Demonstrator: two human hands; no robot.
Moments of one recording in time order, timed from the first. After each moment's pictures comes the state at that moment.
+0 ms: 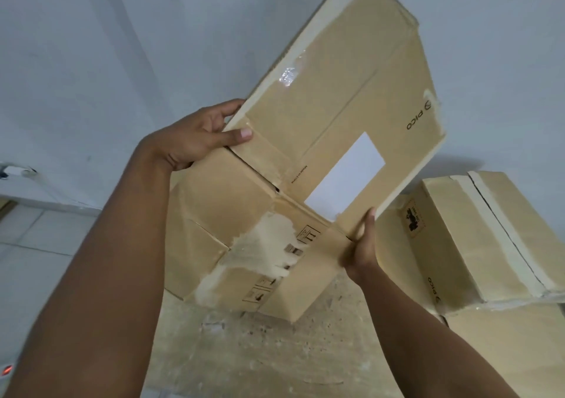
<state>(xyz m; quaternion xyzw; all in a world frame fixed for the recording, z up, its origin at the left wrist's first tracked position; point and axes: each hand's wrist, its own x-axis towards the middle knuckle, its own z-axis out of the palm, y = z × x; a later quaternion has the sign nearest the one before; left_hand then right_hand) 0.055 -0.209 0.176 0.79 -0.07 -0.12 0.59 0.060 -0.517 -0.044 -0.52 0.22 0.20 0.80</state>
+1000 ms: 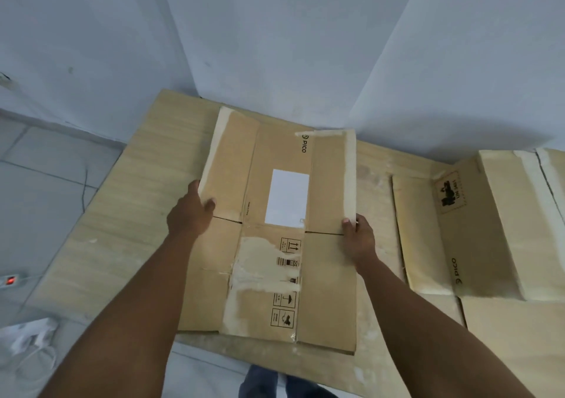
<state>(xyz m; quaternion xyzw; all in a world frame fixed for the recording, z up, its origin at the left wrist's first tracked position) -0.021 -0.149 -0.153 0.88 0.37 -0.06 0.29 0.056 -0.497 -0.170 -0.85 0.17 0.18 0.46</state>
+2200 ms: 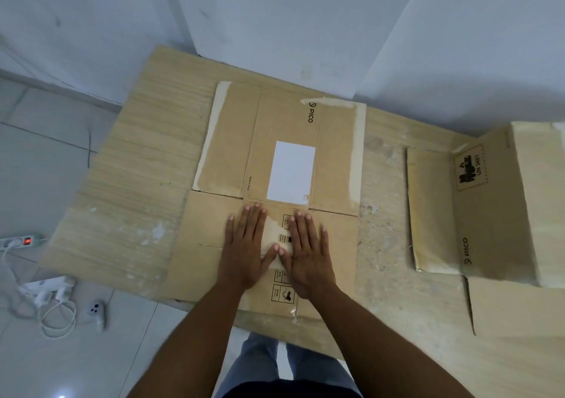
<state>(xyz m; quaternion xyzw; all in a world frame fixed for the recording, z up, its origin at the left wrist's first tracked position) -0.111 -0.279 -0.213 0.99 0.08 -0.07 0.13 -0.064 -0.449 -0.204 -0.94 -0.26 0.19 0.07</state>
